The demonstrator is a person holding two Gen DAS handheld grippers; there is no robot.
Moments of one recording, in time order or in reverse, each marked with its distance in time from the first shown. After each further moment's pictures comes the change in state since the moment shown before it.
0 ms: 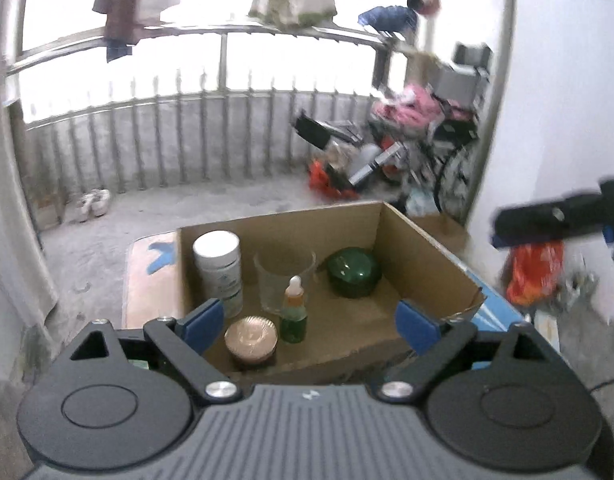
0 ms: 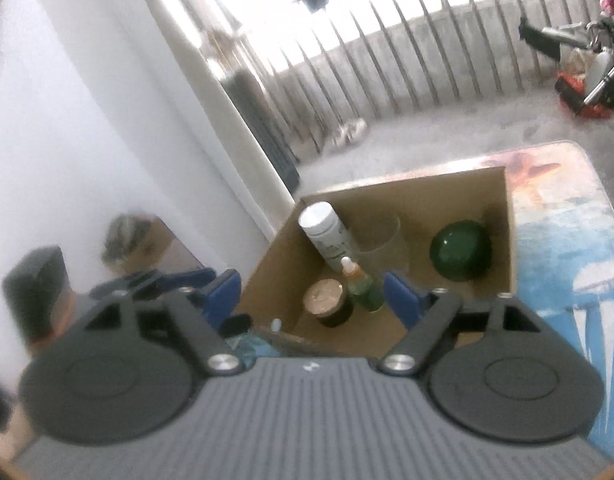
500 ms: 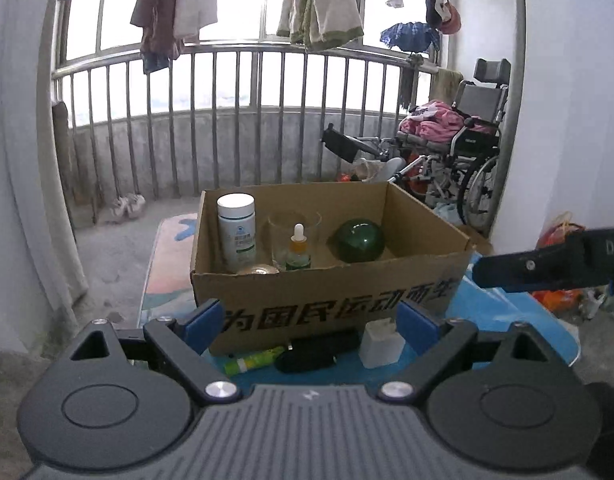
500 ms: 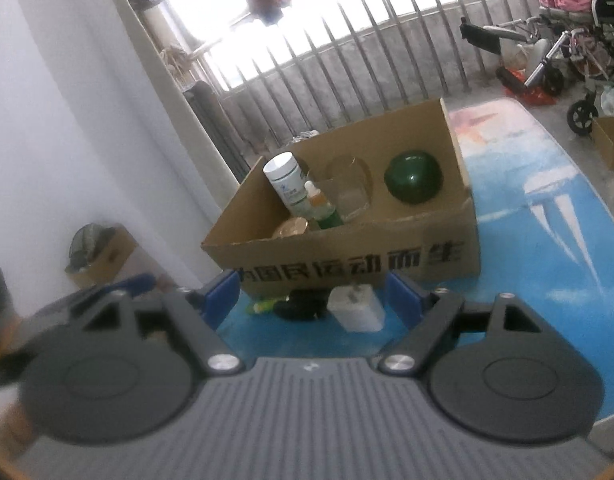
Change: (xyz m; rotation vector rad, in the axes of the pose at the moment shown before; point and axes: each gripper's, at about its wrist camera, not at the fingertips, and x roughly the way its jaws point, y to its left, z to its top) left arm -0.034 -0.041 -0.077 -0.004 -0.070 0.109; right arm -0.021 0.017 -0.120 0.053 -0.064 -0.152
